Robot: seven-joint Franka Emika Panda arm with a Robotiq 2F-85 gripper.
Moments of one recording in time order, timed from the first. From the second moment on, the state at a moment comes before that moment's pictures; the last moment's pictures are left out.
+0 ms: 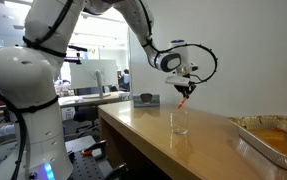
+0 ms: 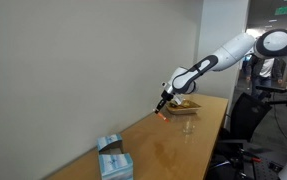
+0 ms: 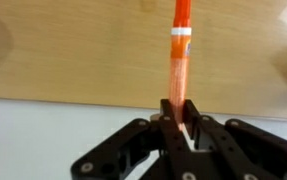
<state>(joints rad) -0.21 0.41 0.22 -1.99 0.28 2.86 -0.47</state>
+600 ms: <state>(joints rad) -0.61 0.26 0.66 -2.28 0.64 3.19 -0.80</state>
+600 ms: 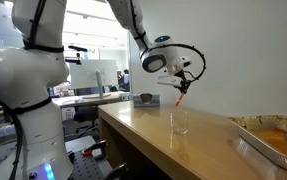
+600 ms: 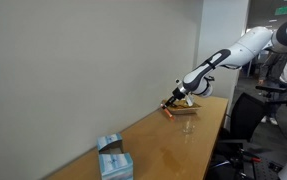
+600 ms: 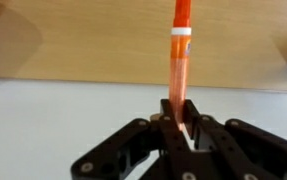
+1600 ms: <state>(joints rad) -1.60 0.35 1.49 -2.44 0.99 3.36 -1.16</state>
